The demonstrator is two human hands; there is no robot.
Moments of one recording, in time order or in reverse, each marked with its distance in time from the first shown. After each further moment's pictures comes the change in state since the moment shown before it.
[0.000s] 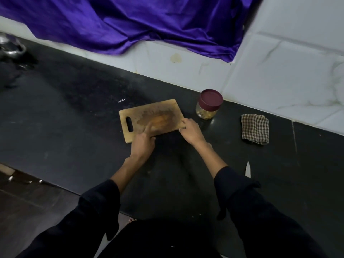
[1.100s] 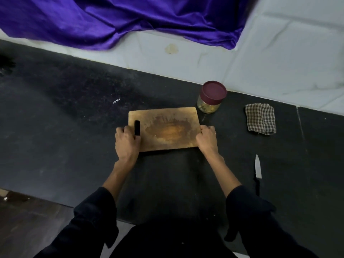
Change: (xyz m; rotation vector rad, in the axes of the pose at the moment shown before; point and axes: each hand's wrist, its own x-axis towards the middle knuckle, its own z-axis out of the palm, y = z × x) left_hand 0.030 -0.054 -0.017 0.069 0.081 -0.285; right_hand -0.010 0.027 0.020 0.121 0.185 0.337
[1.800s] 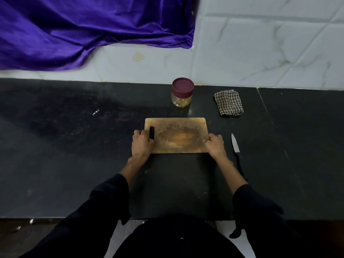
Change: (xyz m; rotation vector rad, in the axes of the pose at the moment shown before) left_hand -0.034 0.053 0.044 0.010 -0.300 0.284; right_hand -0.055 0.107 -0.029 0.153 0.058 0.215
